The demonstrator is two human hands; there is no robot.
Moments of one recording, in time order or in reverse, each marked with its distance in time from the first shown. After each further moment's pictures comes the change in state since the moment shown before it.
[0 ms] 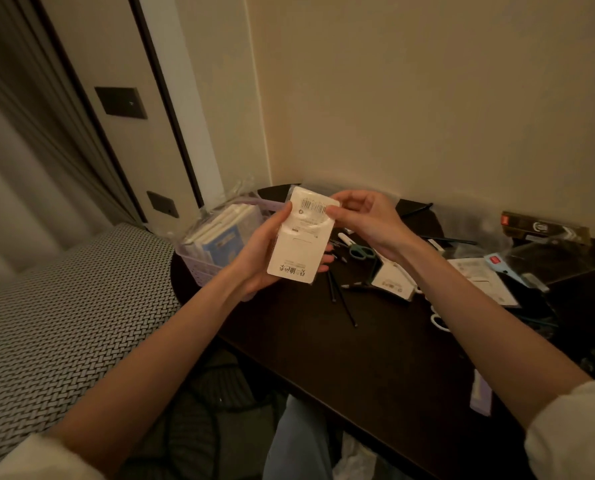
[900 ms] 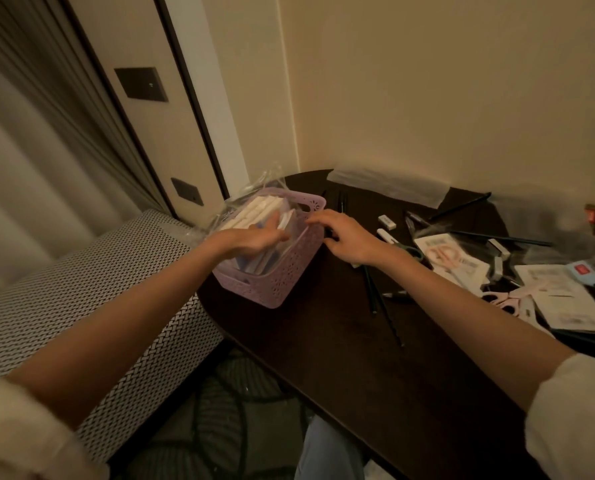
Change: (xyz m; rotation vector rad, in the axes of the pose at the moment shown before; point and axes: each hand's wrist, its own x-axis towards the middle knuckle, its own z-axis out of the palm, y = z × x) left_hand 0.056 0.026 -0.125 1.307 0.194 -0.443; right_hand 0.088 0.084 0.054 -0.853 -0.327 -0.122
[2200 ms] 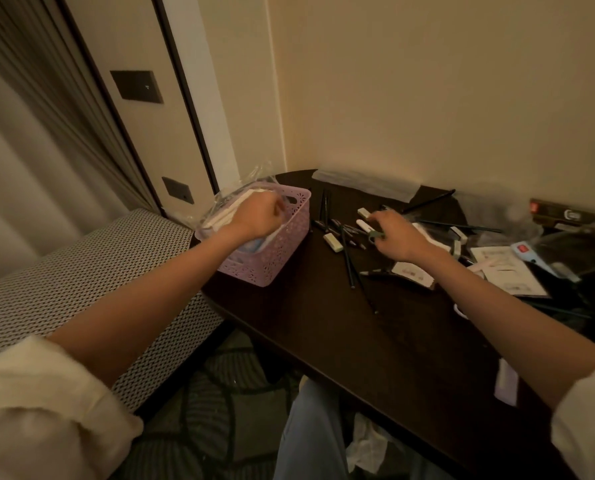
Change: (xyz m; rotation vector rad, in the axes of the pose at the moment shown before) left_hand -0.024 0.031 0.014 0.216 0.591 0.360; right_hand -0.088 0.038 -0.040 -0.336 0.095 0.375
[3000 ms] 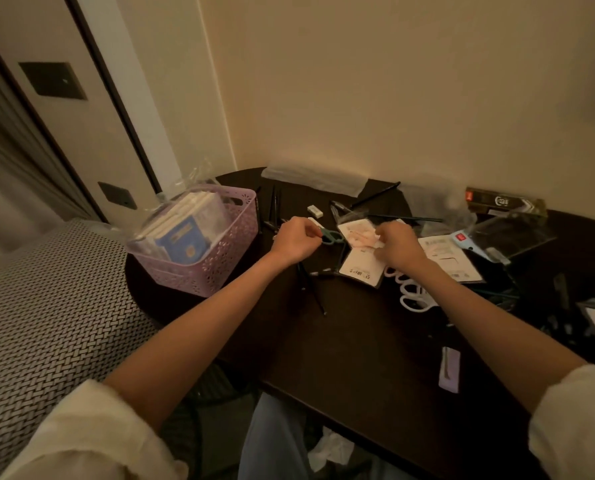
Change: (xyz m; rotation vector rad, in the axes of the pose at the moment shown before) left_hand 0.026 0.121 0.102 -0.437 -0.149 -0.094; right_hand -0.035 0.084 0.005 0.010 0.125 0.327
